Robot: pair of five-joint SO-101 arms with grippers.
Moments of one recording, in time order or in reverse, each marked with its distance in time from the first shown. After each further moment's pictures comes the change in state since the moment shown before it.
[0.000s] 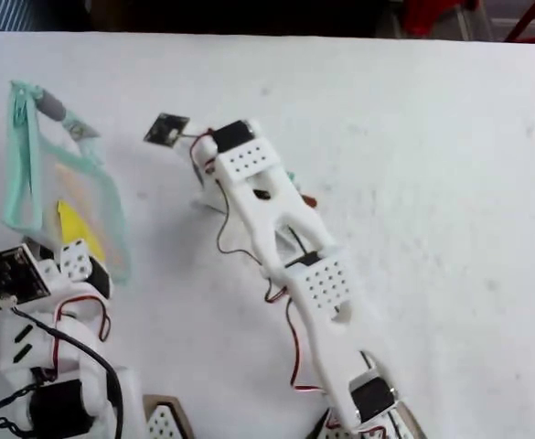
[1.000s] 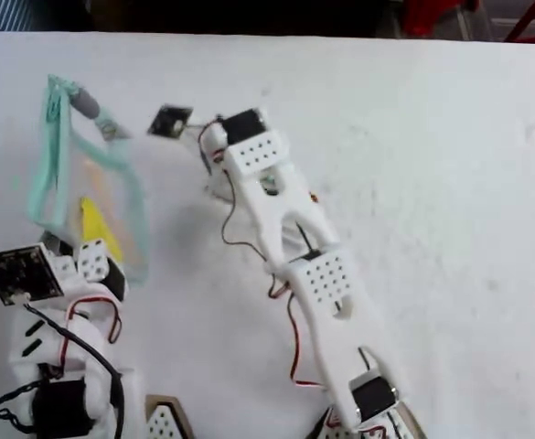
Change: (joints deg) left arm 6.5 0.0 0.0 0.0 0.0; right arm 2.3 1.6 -15.9 8.8 5.3
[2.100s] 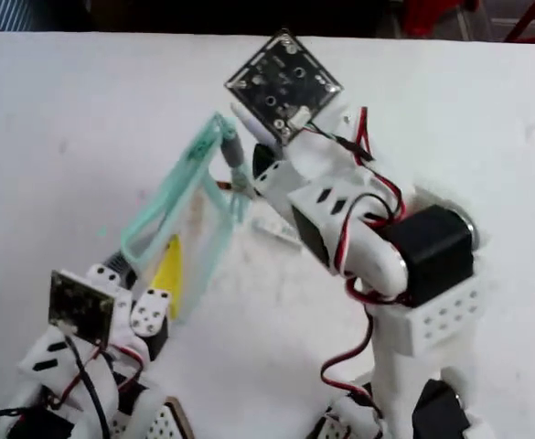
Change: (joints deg) left arm 30.2 -0.6 -12.9 17.7 -7.0; right arm 0.1 -77.5 38.3 0.4 -20.7
